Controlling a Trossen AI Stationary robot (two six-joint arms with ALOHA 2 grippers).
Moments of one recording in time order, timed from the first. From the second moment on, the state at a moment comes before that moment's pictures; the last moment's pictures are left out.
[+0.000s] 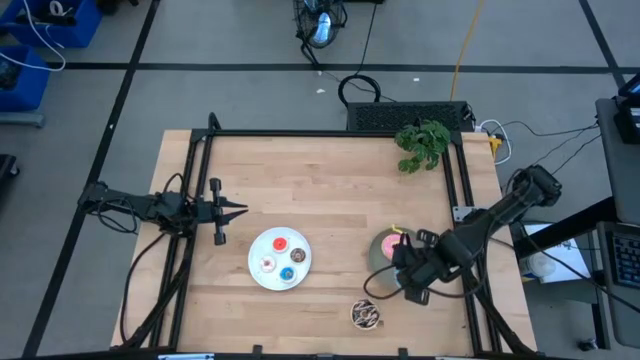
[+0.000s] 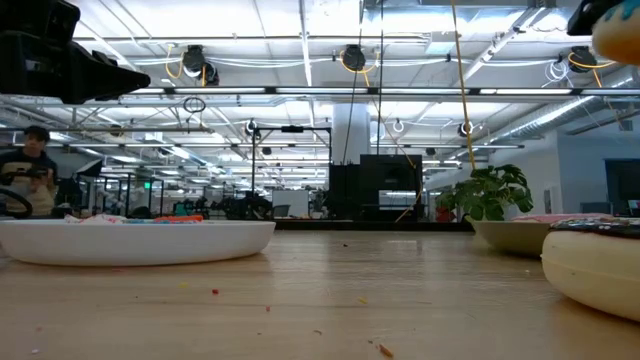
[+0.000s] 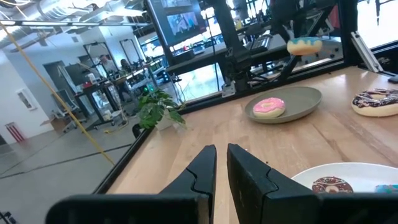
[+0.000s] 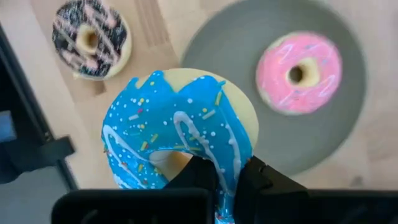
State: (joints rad) left arm -0.23 0.07 0.05 0.03 -0.34 0.33; right arm 0.61 1.45 1.24 -1.22 0.05 0.93
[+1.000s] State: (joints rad) left arm -0.23 0.07 0.05 0.03 -0.34 0.31; right arm 0.48 1.46 1.14 -1.35 -0.03 0.85
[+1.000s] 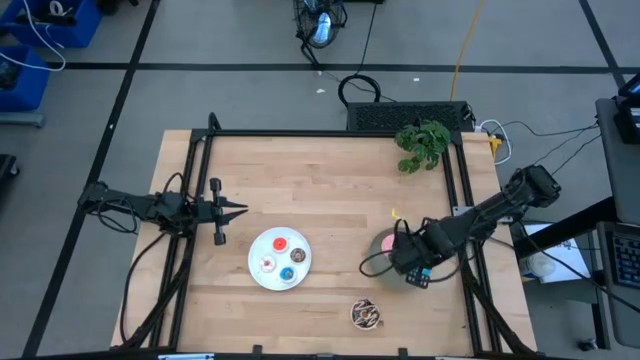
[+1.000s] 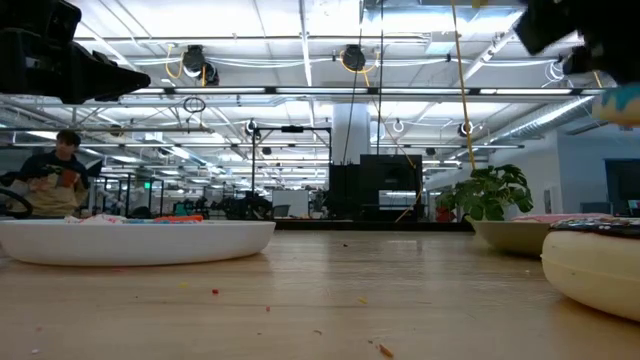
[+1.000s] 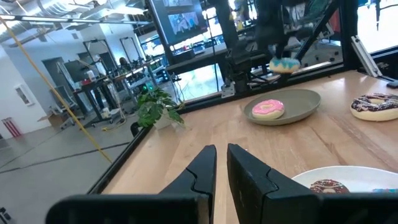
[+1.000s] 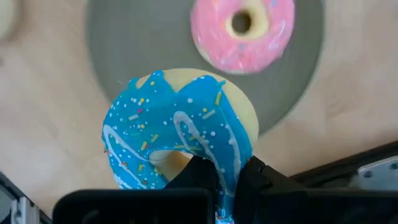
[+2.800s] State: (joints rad) left arm -0.23 0.07 0.05 0.03 -0.34 0.31; right arm 0.33 1.46 0.78 -1.00 -0.19 0.69
